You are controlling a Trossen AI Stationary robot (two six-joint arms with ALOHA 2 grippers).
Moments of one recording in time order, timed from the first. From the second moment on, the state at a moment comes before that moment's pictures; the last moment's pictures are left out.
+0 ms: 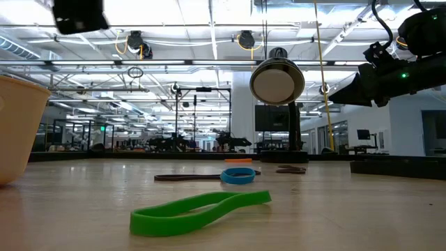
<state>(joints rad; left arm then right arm) -0.46 1.25 1.03 -0.61 -0.13 -0.93 -0.33 0.29 0.02 0.13 0.36 0.07</state>
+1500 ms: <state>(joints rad) -0.19 1.70 1.03 -0.25 -0.05 -0.14 -0.33 0.29 0.02 0.13 0.36 0.07</state>
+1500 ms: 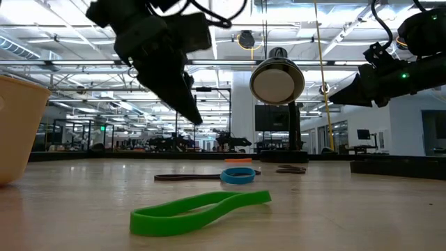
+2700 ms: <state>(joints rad) -0.31 1.91 1.03 -0.16 -0.11 -0.30 -0.33 0.29 0.02 0.12 0.36 0.07</state>
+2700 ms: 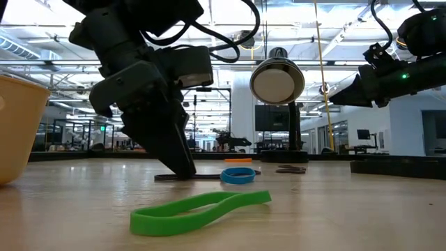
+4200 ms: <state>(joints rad) -0.35 1.23 1.02 -0.44 -0.07 -0.25 -0.33 0.29 0.02 0.13 0.36 0.07</state>
